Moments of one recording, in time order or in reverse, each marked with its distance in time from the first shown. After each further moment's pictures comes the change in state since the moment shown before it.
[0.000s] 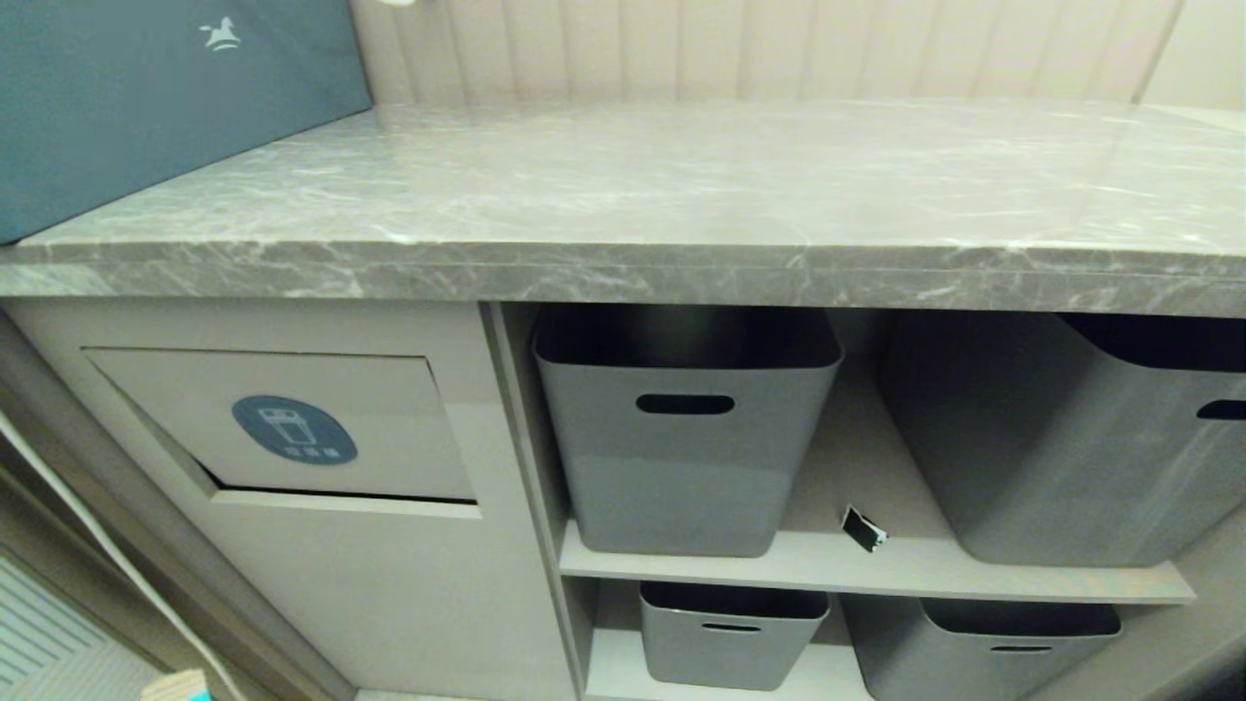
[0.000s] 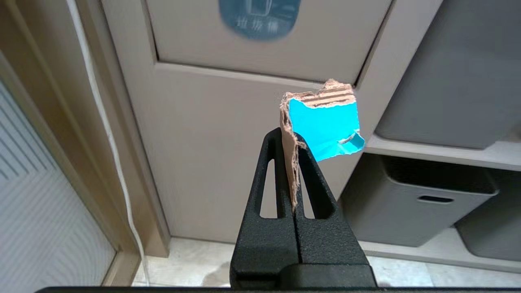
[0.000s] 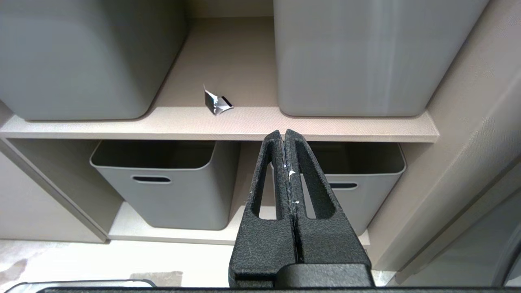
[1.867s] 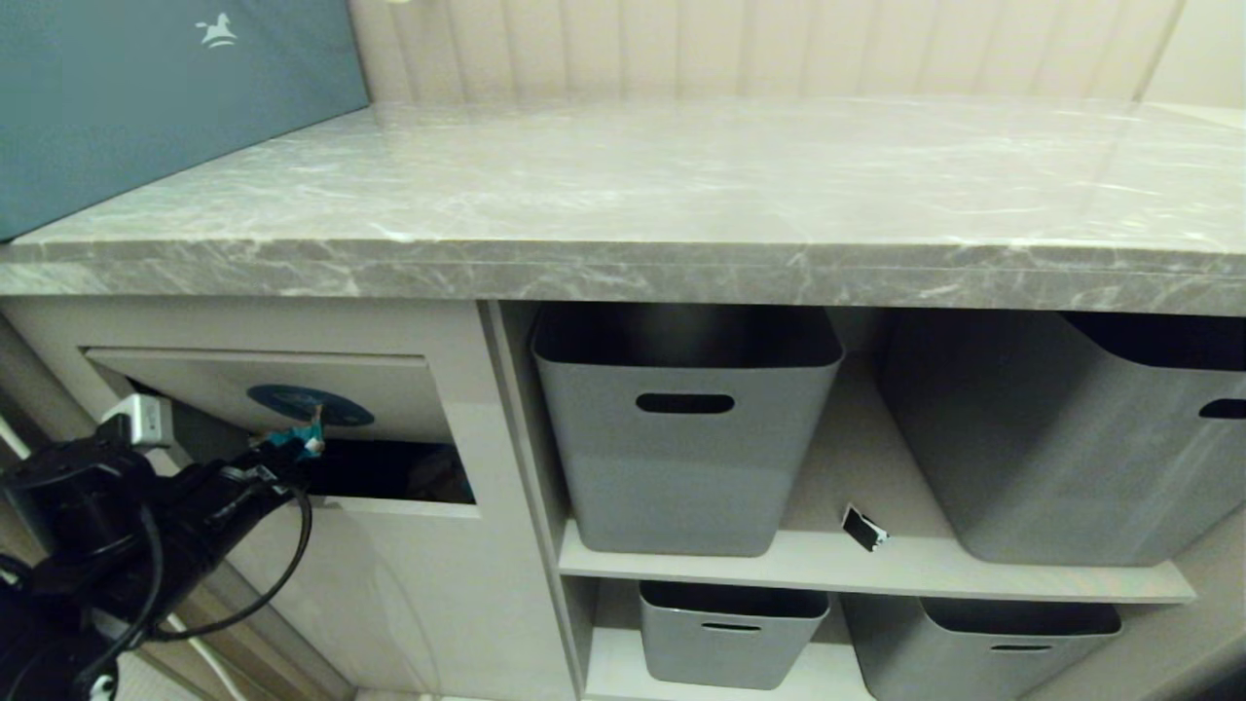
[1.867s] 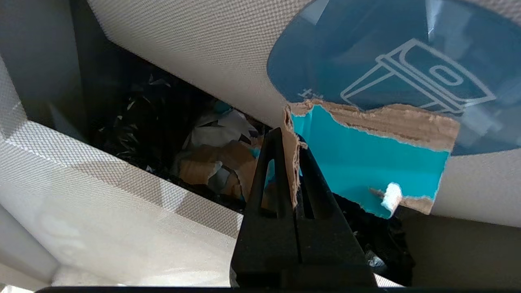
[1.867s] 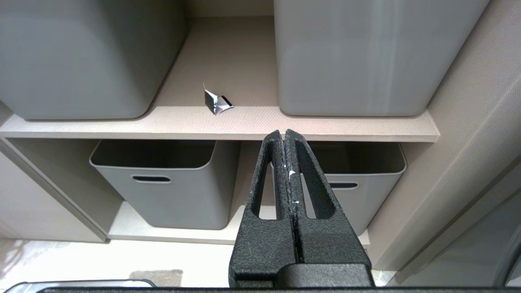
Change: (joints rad) left arm 0.061 1.830 -0.230 -1.434 -0.034 -0.347; right arm 0.000 0.000 0.000 0.000 0.000 0.000
